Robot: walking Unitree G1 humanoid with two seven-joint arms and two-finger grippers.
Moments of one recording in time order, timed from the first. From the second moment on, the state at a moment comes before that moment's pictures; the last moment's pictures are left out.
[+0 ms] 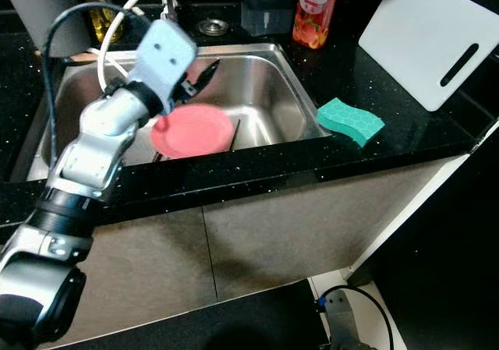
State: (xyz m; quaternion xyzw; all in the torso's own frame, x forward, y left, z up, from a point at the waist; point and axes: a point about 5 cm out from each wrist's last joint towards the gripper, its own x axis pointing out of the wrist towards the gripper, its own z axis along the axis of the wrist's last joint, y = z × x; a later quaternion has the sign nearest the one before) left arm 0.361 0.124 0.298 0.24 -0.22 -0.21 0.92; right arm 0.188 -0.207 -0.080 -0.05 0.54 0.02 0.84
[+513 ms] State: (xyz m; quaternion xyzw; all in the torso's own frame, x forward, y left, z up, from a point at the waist) left arm 0.333 0.105 0.299 0.08 -0.24 -0.27 0.93; right arm 0.192 -0.208 -0.078 -0.06 0.53 0.03 0.84
